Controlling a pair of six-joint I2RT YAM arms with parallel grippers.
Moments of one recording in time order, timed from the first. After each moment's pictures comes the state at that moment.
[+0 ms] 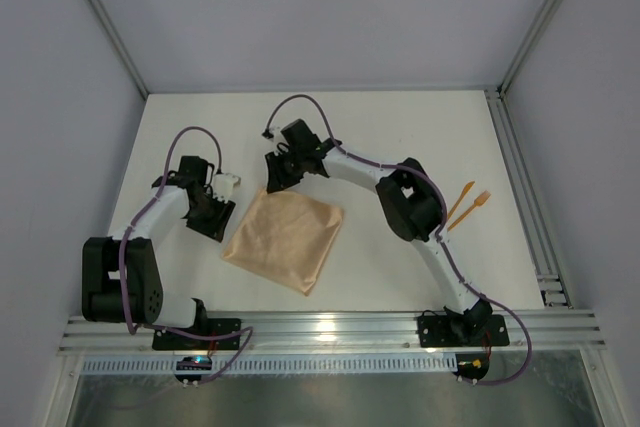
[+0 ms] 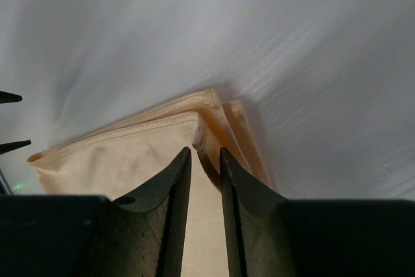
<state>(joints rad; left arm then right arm) -0.04 1.41 0.85 -0.78 0.14 0.39 0.74 2.38 1.90 -0.33 -0.44 0.26</state>
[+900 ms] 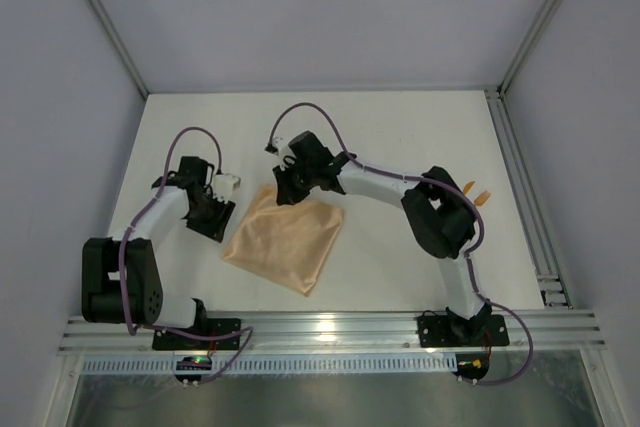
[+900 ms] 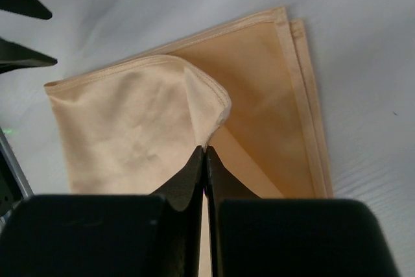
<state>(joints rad) -0.04 1.41 0.84 -0.78 0.14 0.39 0.79 2.11 1.57 -0.24 -0.38 0.16</state>
